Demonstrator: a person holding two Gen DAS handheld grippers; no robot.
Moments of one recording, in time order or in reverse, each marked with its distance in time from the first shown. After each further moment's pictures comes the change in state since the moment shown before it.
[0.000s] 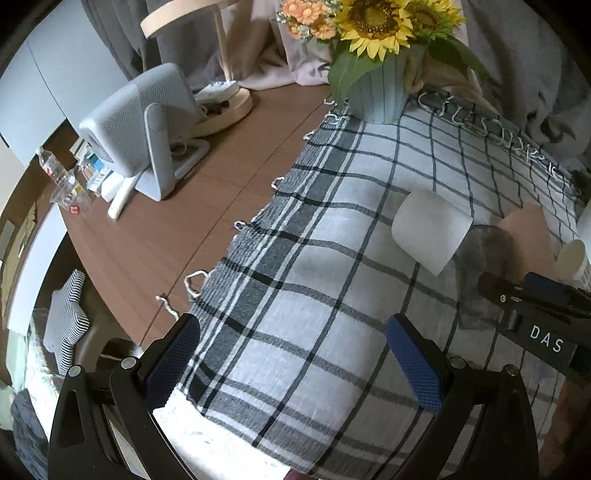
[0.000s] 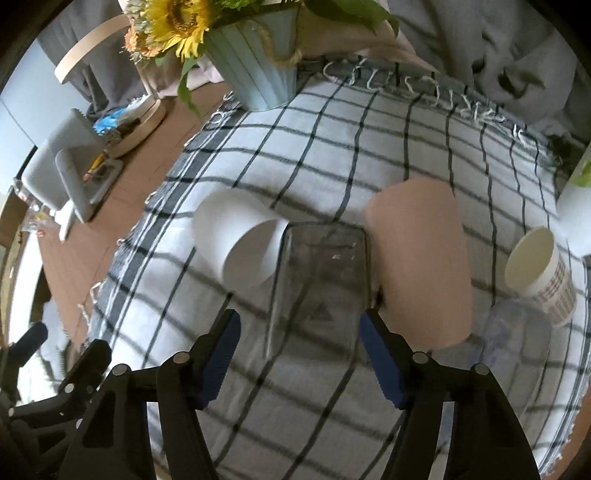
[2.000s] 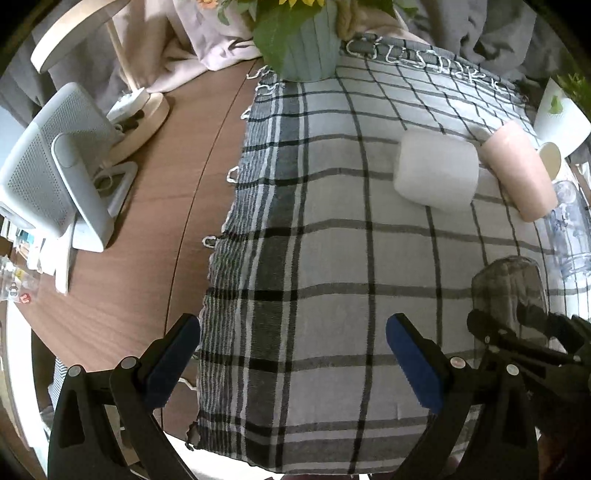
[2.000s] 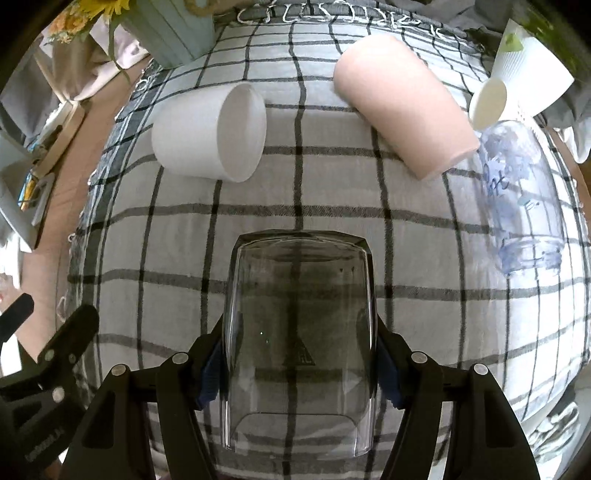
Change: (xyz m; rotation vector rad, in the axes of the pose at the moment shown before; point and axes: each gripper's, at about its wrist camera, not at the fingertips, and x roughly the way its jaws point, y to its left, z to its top) left arm 0.049 0.034 0.014 0.379 0.061 -0.178; right arm 0.023 0.053 -0.073 0.368 0.122 -0.194
